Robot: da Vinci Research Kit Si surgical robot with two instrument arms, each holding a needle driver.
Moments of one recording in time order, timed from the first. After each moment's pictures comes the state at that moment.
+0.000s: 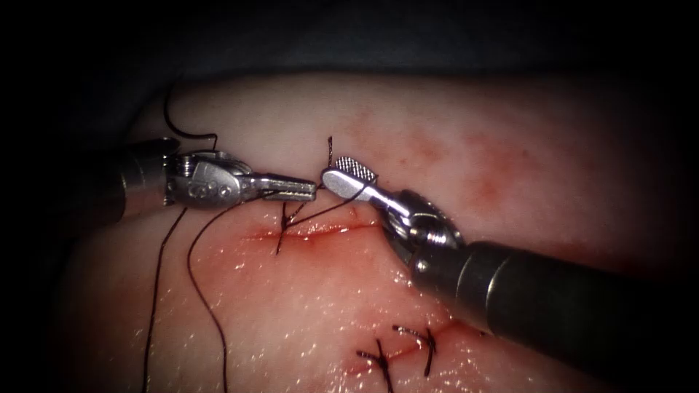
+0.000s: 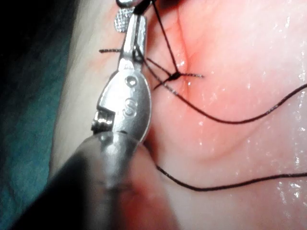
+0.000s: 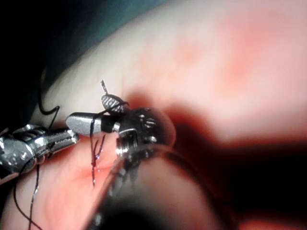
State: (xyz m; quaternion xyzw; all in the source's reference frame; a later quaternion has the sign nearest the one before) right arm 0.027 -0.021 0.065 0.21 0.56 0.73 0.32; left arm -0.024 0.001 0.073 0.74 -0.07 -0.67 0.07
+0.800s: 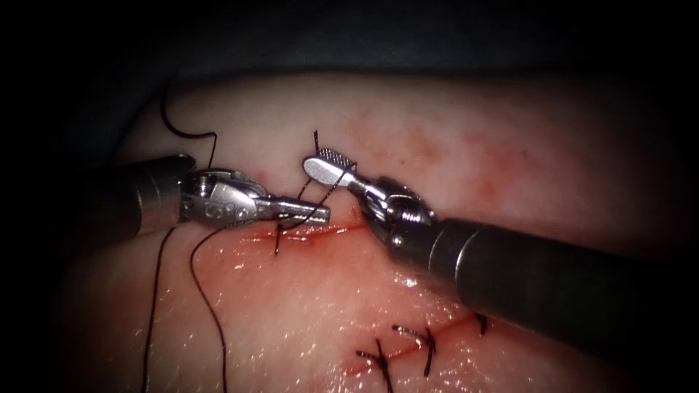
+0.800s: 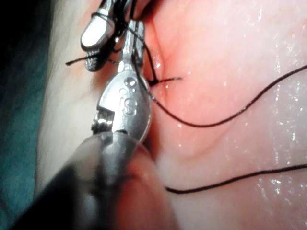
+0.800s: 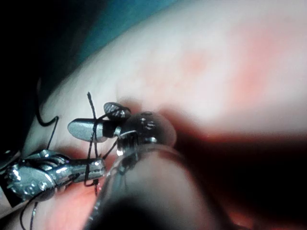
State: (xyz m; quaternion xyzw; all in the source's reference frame) right arm 0.031 -0.020 0.068 0.22 0.54 0.74 0.34; left arm -0.025 -0.002 0.074 0.71 -0.07 -0.69 0.10
